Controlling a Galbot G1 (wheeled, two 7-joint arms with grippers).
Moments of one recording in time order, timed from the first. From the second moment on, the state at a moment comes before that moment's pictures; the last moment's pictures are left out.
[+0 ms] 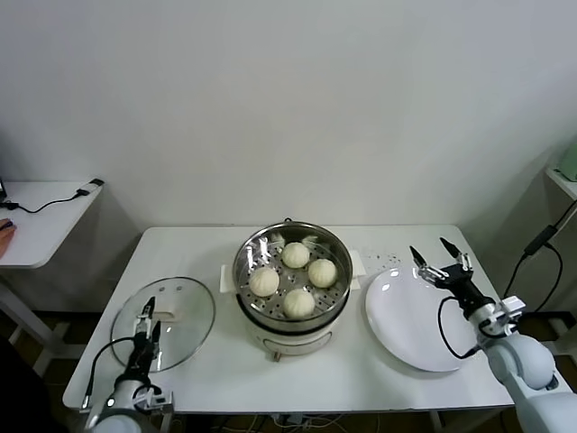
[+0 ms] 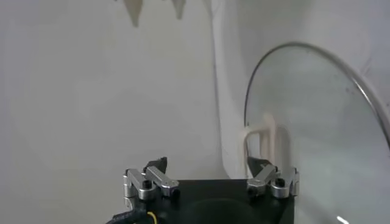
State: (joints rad) left arm 1.43 -1.46 -0.76 -1.68 1.52 -0.07 -0.10; right arm -1.20 0.90 0.51 1.59 0.65 0.14 -0.25
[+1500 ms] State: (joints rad) left arm 1.21 -1.39 -0.73 -1.38 1.46 -0.10 -0.22; right arm -1.28 1.00 0.61 1.46 0.51 0.23 -0.31
